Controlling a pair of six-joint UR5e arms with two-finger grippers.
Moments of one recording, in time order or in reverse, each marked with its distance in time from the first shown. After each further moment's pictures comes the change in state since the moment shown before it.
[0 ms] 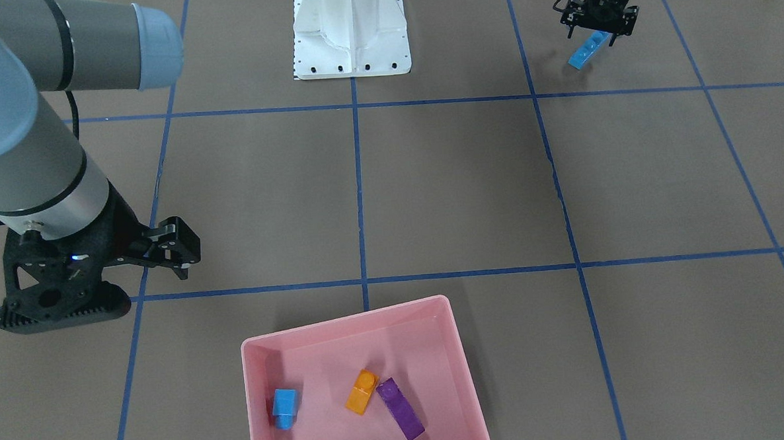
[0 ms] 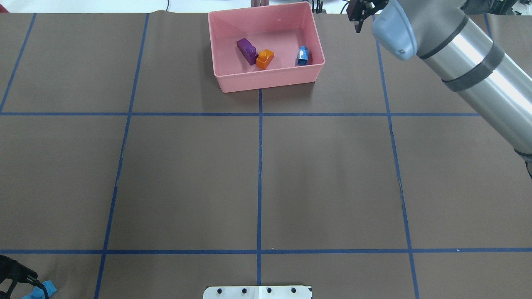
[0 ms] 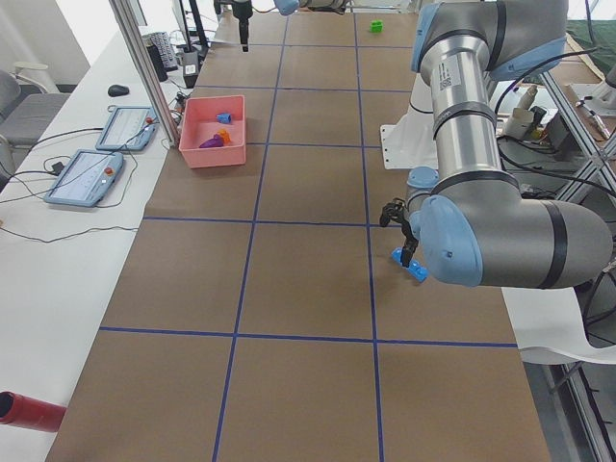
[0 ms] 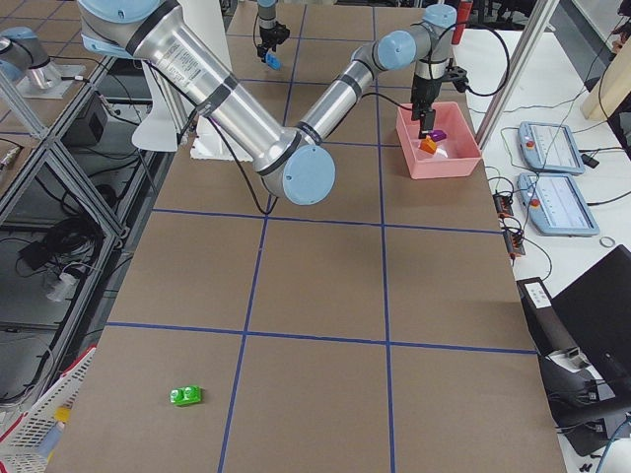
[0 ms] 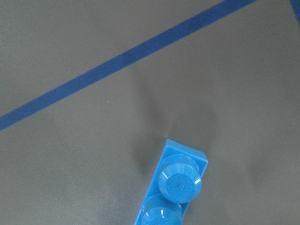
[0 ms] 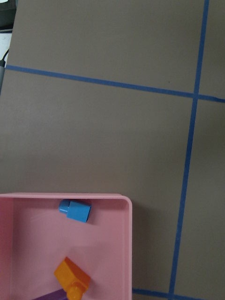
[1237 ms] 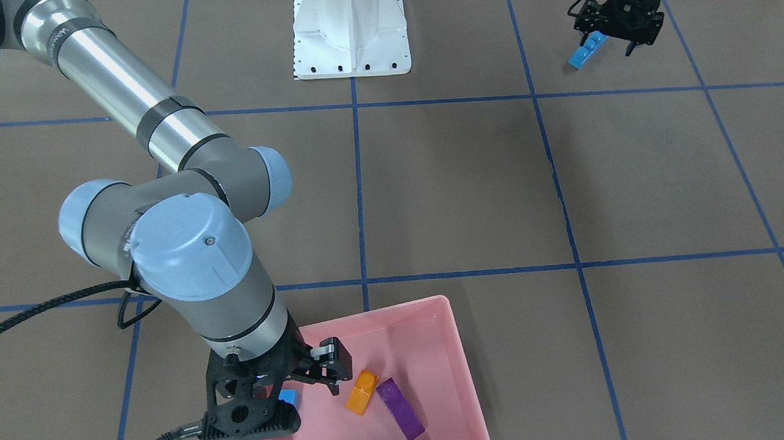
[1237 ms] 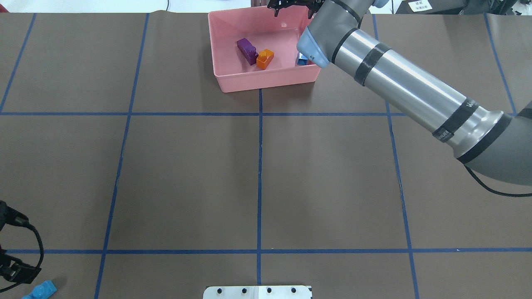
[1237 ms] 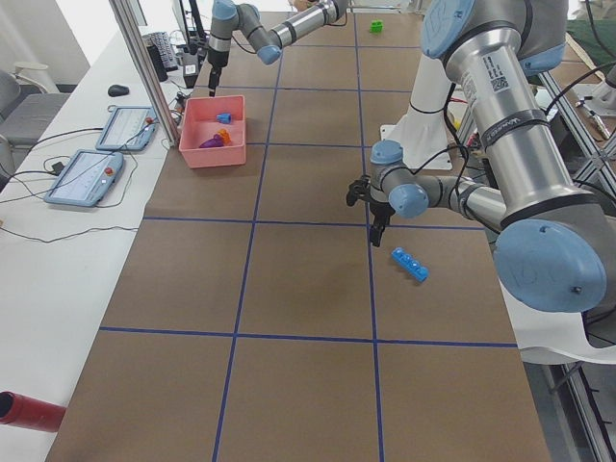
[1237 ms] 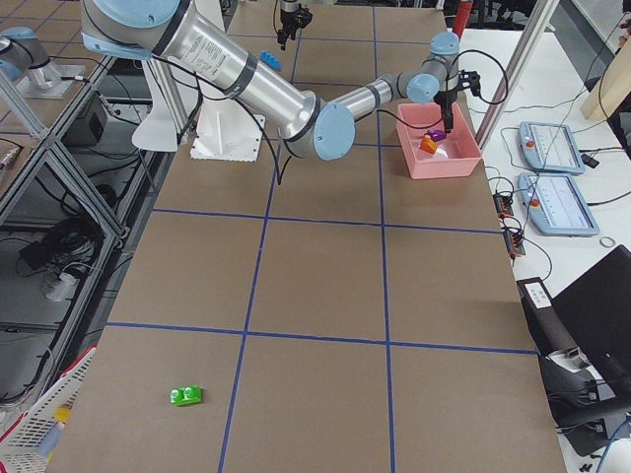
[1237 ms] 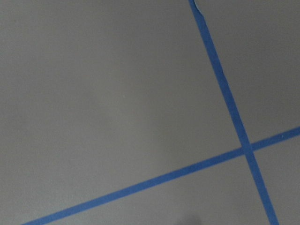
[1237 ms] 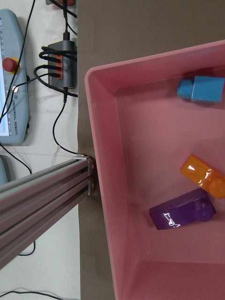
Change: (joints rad) left arm -0.432 -0.041 -0.143 0.180 -0.282 0.317; right arm -0.123 0.298 -0.677 0.788 -0.092 0.441
